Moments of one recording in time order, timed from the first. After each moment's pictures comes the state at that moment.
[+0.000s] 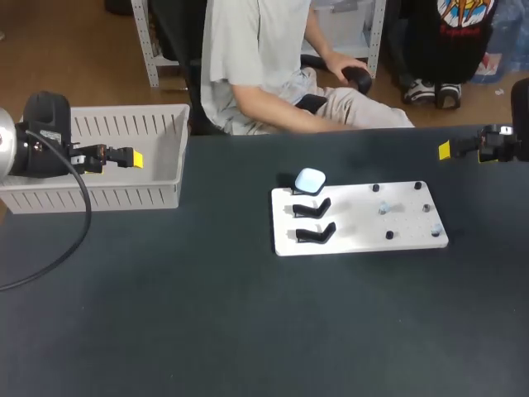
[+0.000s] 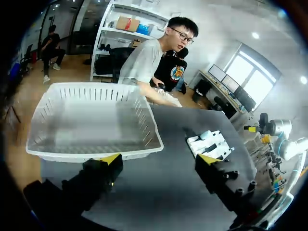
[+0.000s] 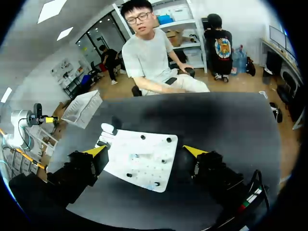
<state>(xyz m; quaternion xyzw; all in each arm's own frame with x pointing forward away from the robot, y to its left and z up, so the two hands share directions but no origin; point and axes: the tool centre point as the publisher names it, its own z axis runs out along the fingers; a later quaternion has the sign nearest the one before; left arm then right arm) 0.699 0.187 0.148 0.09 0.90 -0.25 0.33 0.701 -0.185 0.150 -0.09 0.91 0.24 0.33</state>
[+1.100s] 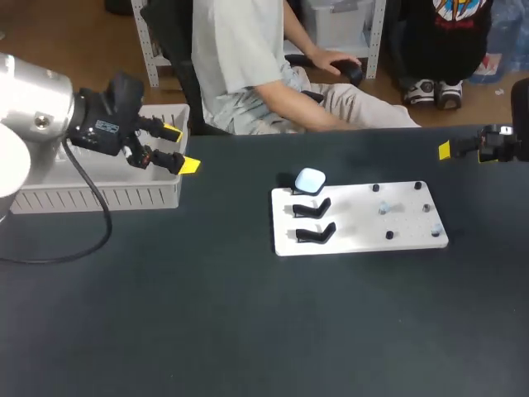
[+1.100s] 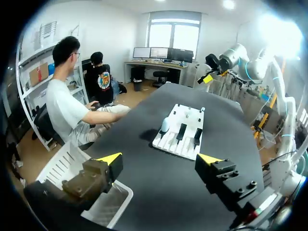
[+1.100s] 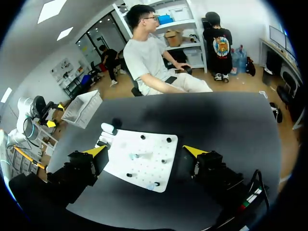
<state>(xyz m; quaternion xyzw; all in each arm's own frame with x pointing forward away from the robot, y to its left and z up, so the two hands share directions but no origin) 0.721 0.084 0.152 0.49 0.75 -0.26 0.36 0.701 -0.185 0.150 -0.09 0.91 0.24 0.33</state>
